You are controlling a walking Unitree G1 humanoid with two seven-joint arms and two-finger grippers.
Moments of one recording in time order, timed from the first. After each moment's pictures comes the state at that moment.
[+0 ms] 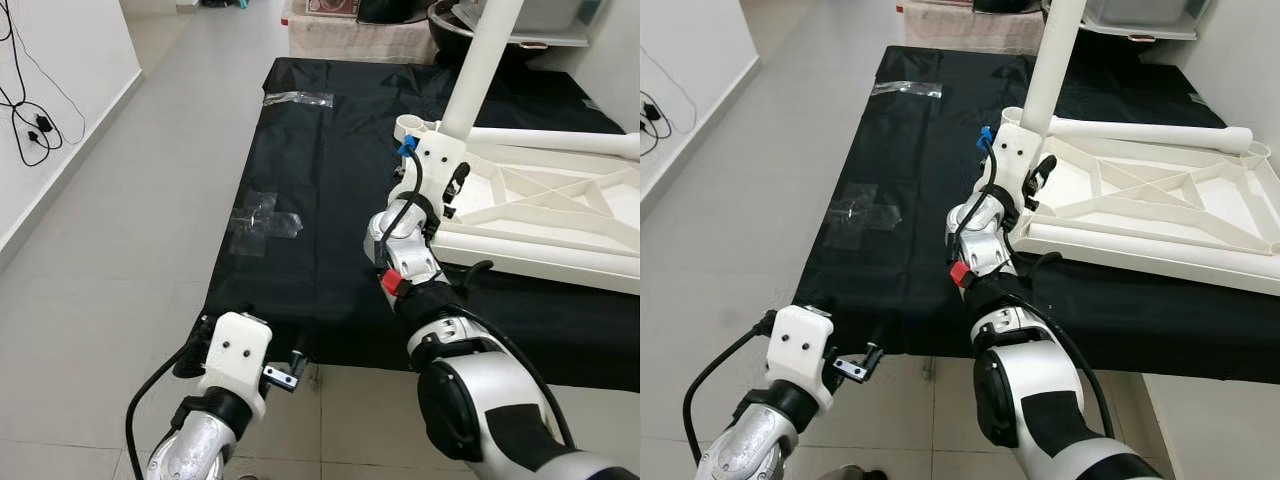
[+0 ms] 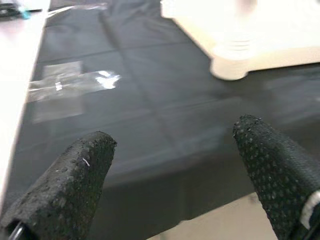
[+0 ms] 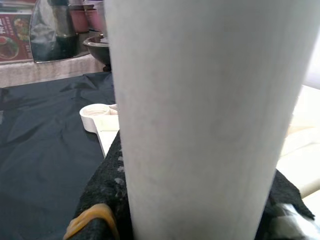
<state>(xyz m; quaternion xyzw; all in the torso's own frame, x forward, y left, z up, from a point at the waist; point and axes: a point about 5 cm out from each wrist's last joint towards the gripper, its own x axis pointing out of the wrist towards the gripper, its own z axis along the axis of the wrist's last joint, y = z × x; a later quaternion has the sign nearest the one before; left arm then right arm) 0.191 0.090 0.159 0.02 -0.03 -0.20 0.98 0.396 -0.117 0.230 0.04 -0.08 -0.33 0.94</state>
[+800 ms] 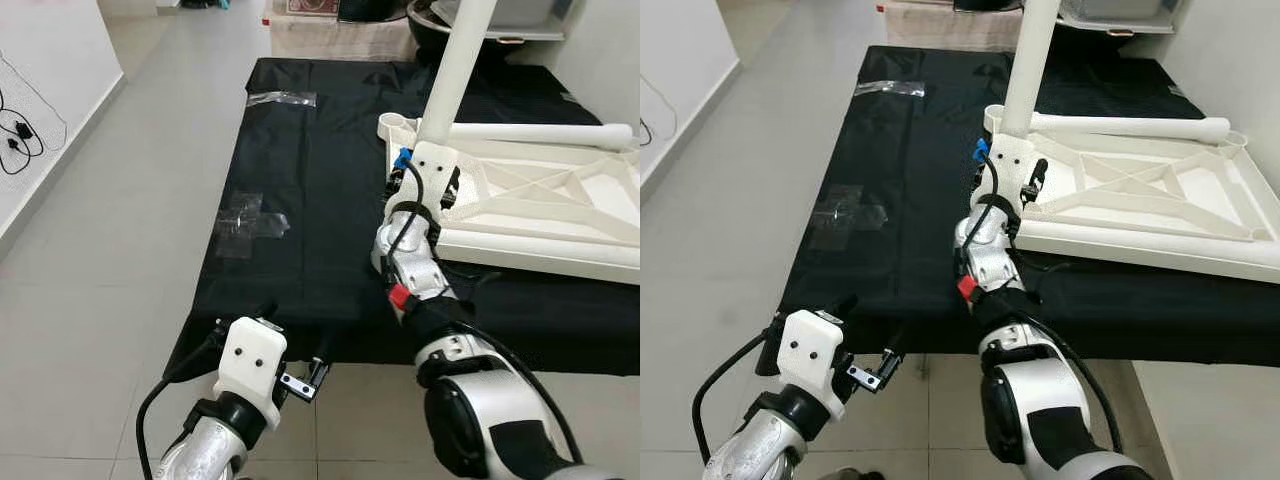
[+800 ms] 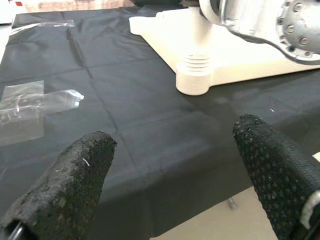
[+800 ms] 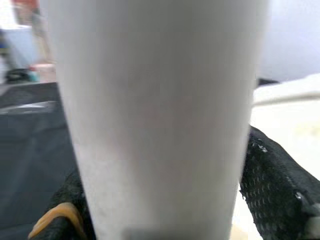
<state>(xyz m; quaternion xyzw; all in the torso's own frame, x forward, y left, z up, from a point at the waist) 0.185 0.081 0.164 0.01 -0.05 -0.23 0.97 0.395 -0.125 0.222 0.02 -0.11 -0.18 0.98</state>
